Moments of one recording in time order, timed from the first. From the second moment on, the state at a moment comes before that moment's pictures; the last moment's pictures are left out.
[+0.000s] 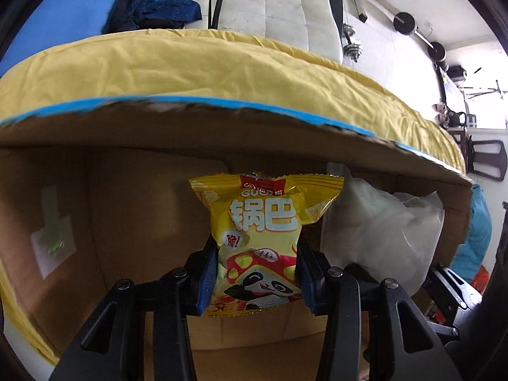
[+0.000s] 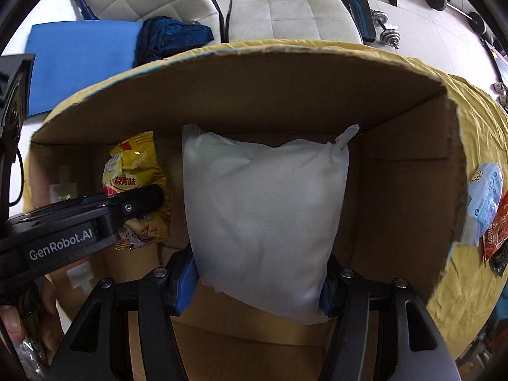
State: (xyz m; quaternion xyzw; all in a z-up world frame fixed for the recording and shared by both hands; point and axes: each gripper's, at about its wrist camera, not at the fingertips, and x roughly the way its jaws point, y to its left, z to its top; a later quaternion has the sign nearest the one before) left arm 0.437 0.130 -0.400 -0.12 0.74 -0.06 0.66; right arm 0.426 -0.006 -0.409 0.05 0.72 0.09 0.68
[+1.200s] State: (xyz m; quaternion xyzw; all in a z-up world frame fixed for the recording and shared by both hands) left arm 0.348 0.147 -0.302 -0.08 0.67 -0.04 0.74; right arm 0.357 -0.006 -0.325 0.03 0.67 0.06 0.74
